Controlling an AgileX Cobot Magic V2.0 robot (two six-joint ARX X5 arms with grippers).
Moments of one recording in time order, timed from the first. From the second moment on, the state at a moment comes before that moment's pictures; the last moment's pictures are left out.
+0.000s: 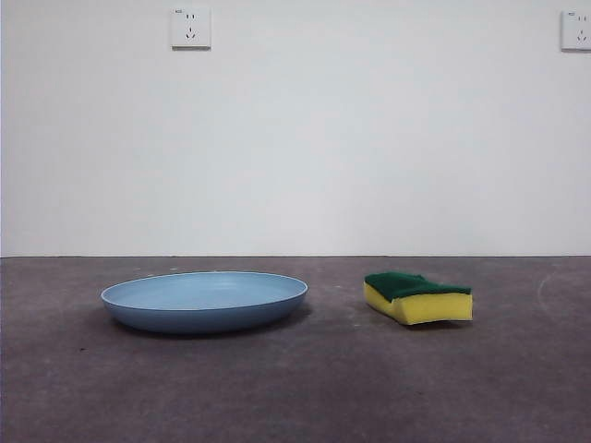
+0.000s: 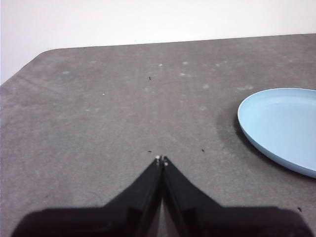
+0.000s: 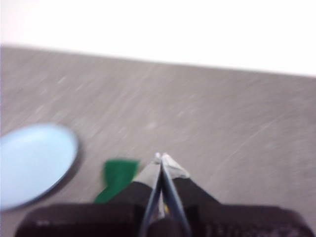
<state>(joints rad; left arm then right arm) -0.03 0.00 0.03 -0.22 -0.05 0.03 0.23 0.54 0.75 -0.47 0.03 -0.04</state>
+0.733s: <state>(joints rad) -0.03 0.00 0.03 -0.22 -0.05 0.03 0.02 0.09 0.06 -0.01 -0.10 0.02</state>
